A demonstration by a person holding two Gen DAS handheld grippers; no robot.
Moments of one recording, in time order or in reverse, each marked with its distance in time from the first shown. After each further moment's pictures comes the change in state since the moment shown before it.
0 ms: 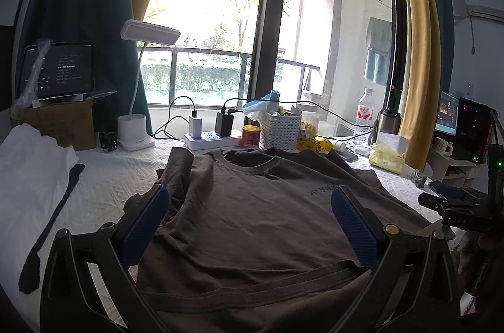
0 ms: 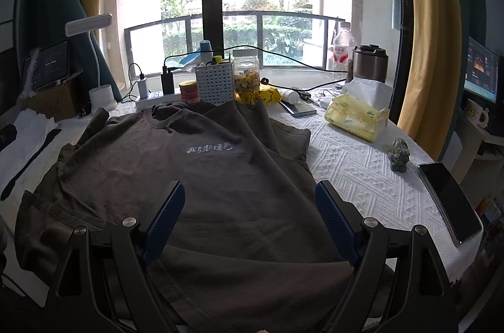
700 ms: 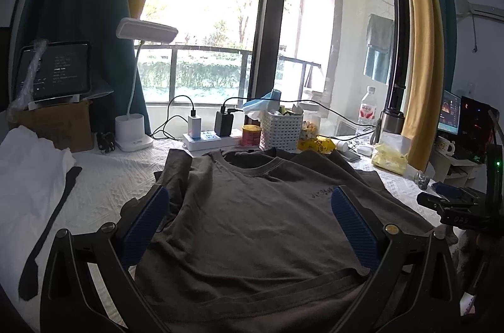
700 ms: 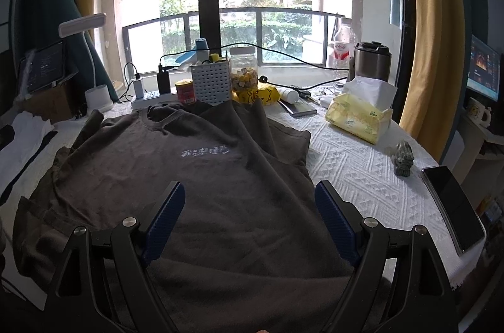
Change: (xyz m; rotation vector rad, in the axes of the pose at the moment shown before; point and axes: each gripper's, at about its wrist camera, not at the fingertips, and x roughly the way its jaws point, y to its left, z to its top) left arm 0.019 0.002 0.010 0.000 0.021 0.012; right arm 0.019 -0.011 0.015 0.015 0.024 -0.003
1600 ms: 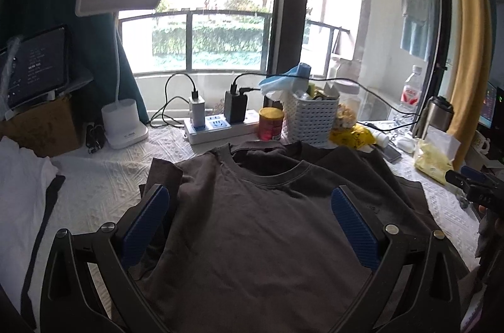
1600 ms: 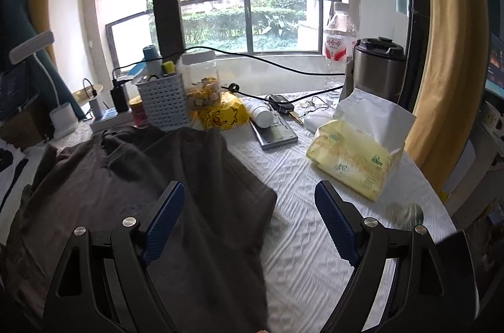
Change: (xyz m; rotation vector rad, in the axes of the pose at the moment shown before) left arm 0.122 -0.011 0.045 -0.016 0.194 0.128; right arm 0.115 -0.075 0.081 0.024 0.078 -0.004
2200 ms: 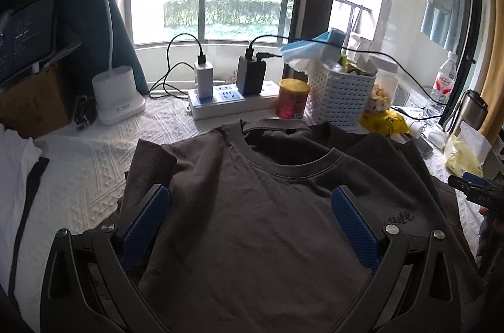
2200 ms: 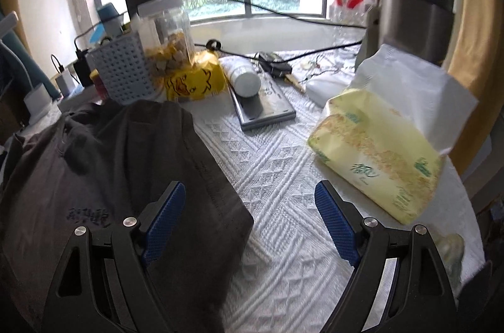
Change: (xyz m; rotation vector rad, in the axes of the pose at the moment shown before) left arm 0.071 0.007 0.001 -0.051 0.134 0.058; right arm 0.096 -0.027 0.002 0.002 0.185 0.013
